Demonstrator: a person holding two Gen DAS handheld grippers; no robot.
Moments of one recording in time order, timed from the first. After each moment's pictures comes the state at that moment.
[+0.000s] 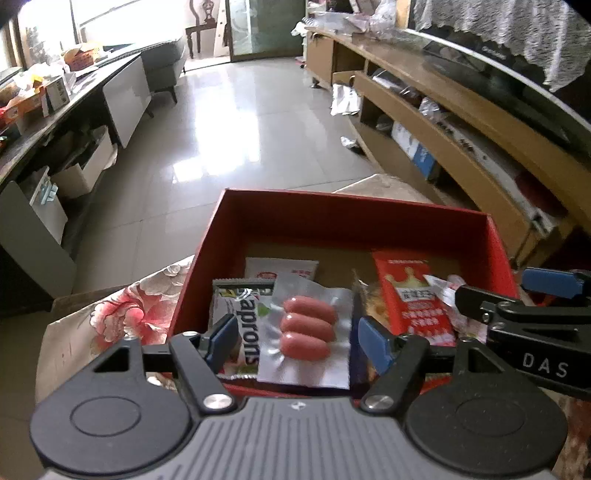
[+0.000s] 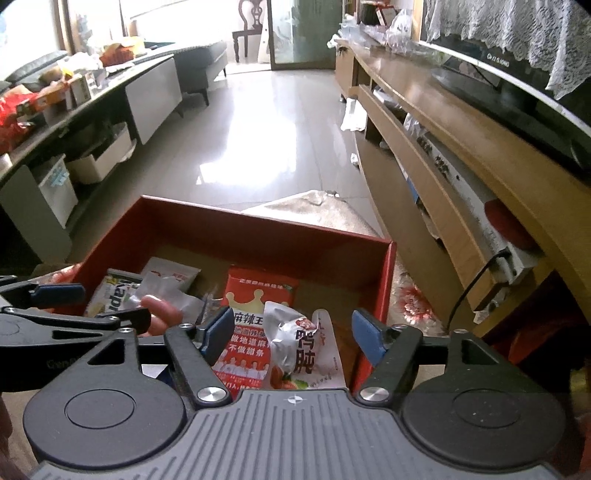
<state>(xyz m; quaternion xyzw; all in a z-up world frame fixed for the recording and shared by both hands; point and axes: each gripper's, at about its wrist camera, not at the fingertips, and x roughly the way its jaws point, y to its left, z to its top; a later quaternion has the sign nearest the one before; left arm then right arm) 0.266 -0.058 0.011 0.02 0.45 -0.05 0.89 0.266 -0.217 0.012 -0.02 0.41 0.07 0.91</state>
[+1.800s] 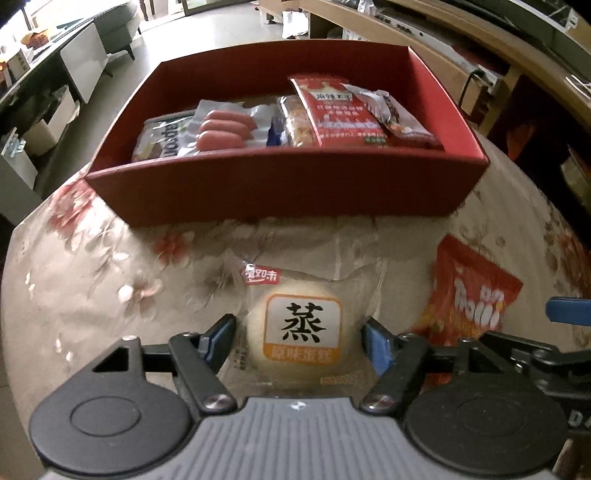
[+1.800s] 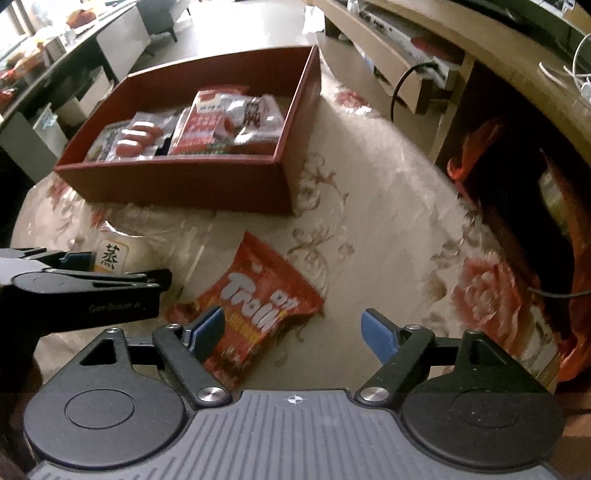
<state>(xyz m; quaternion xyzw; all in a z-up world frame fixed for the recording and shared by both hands) 0.161 -0.096 -0.056 0.06 0.53 -0.09 0.84 0.138 -0.261 -0.040 0.04 0.54 0.04 0.84</state>
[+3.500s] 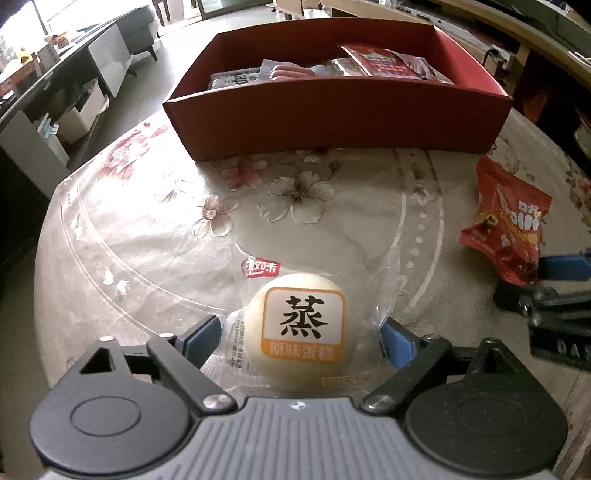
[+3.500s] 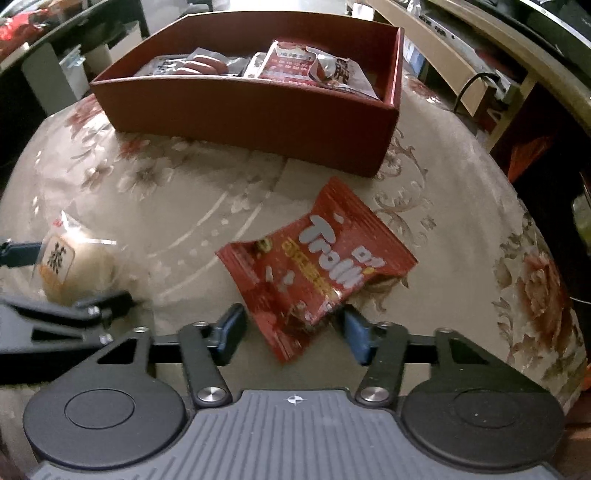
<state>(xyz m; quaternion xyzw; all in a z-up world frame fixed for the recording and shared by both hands) 0.112 -0.045 -0.074 0.09 0.52 -0.06 0.85 0.112 -0.201 -0.069 -0.05 0.53 0.06 0.84</state>
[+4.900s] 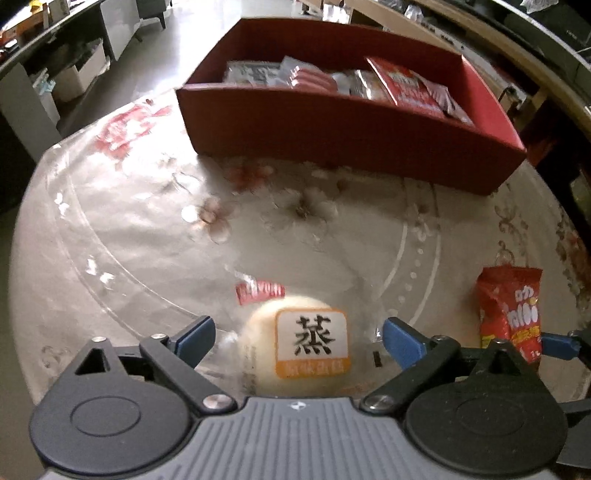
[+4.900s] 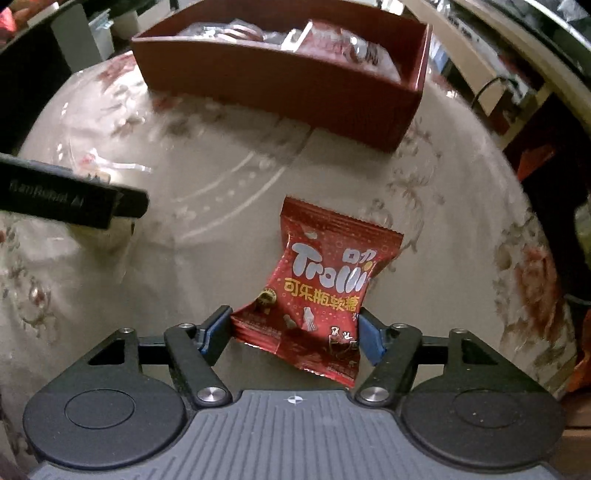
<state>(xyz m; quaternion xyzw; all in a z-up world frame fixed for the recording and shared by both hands) 0.137 -0.030 -0.071 -0.01 0.55 -0.07 0.83 0.095 -0.195 -0.073 -0.09 0.55 0.09 0.82</state>
